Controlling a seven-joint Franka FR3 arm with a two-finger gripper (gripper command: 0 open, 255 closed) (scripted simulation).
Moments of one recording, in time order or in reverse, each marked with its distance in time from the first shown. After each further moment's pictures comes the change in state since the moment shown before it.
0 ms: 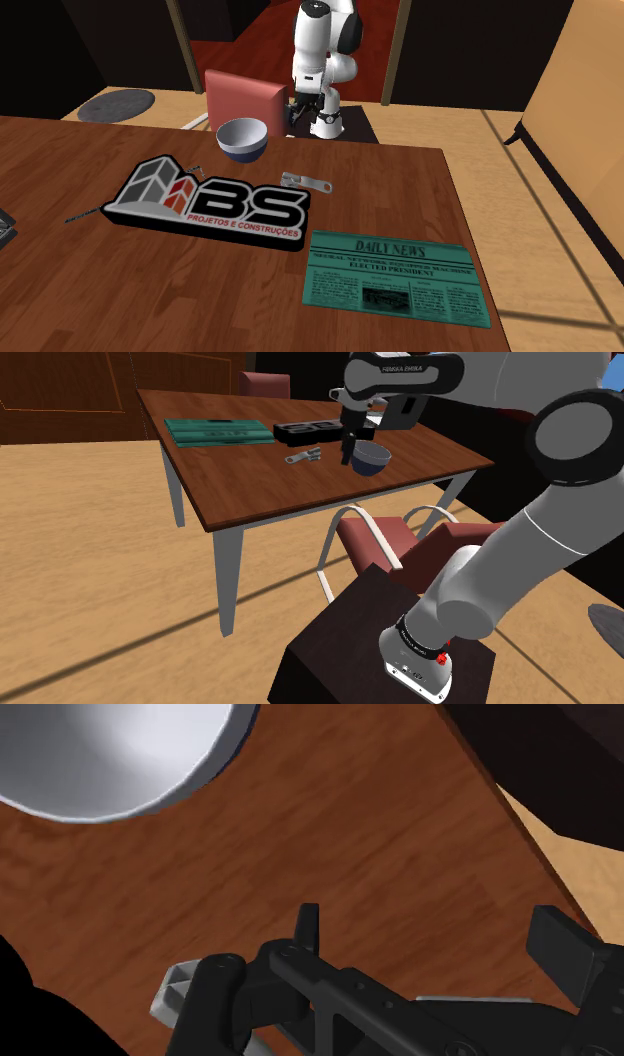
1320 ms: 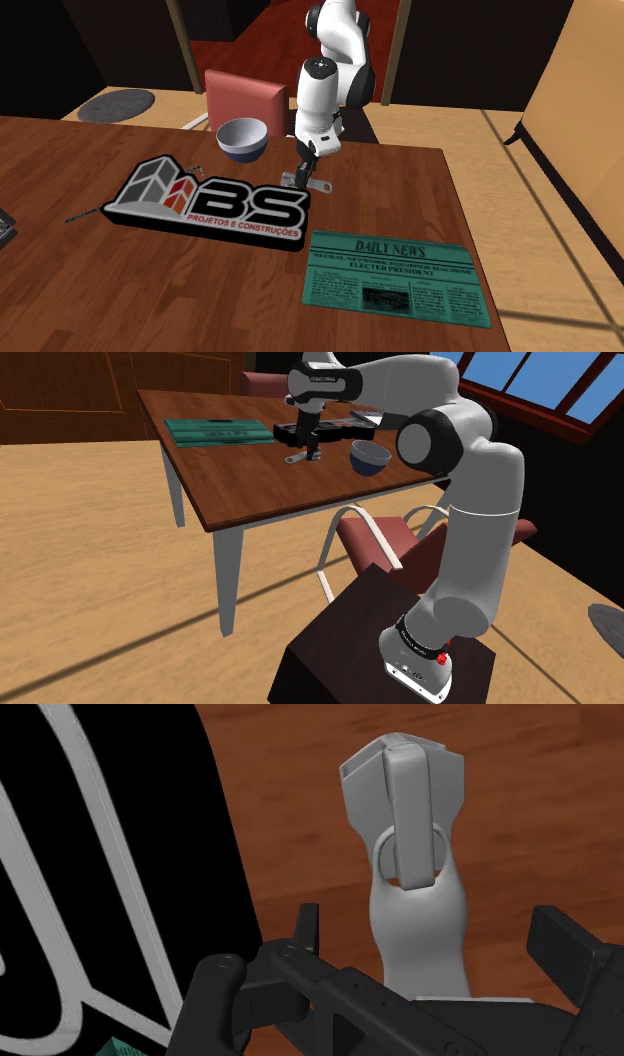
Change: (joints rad) arm -0.074 0.581 0.032 0.563 0.216 0.001 -0.542
